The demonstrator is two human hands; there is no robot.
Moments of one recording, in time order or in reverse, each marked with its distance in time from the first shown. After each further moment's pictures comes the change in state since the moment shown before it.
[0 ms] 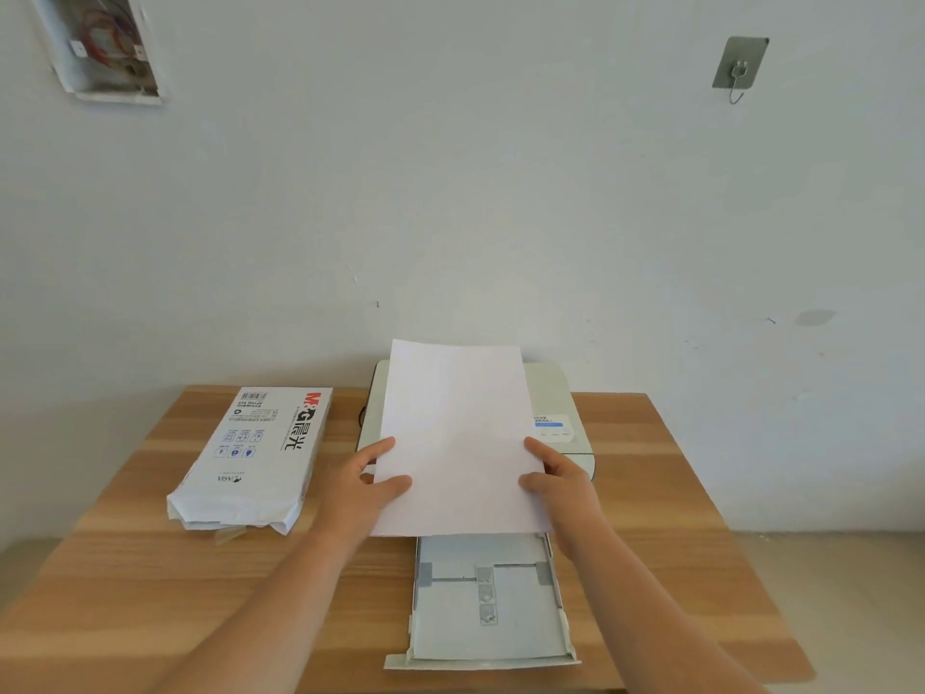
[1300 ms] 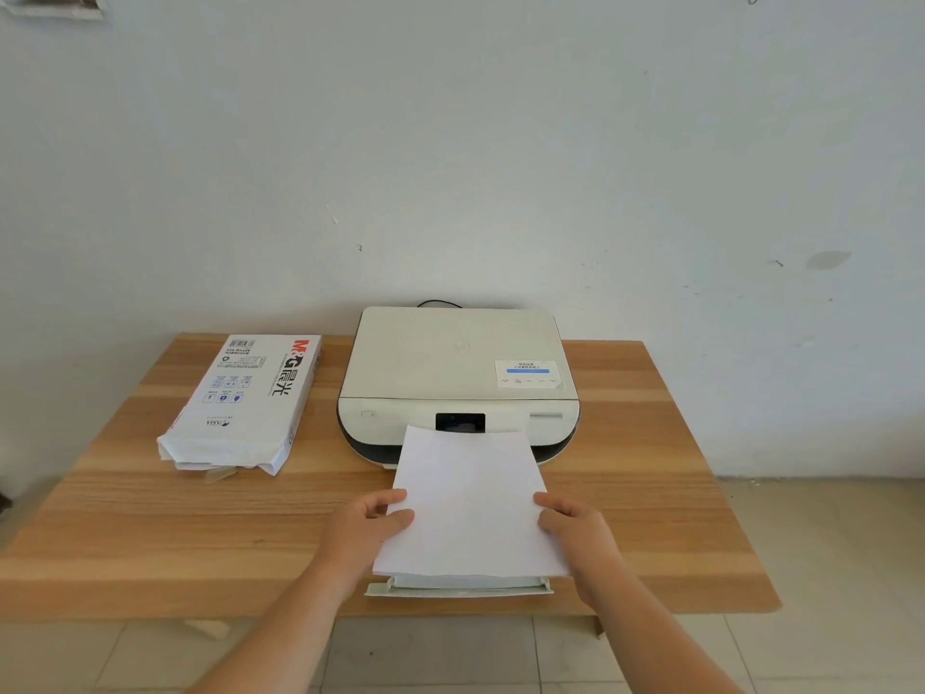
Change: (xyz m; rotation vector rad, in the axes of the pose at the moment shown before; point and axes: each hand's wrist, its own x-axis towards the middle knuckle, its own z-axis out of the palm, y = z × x) left_hand -0.061 -0.074 0.041 0.021 -0.100 -0.293; right_hand -0.040 0.074 -0.073 -0.218 0.060 0.226
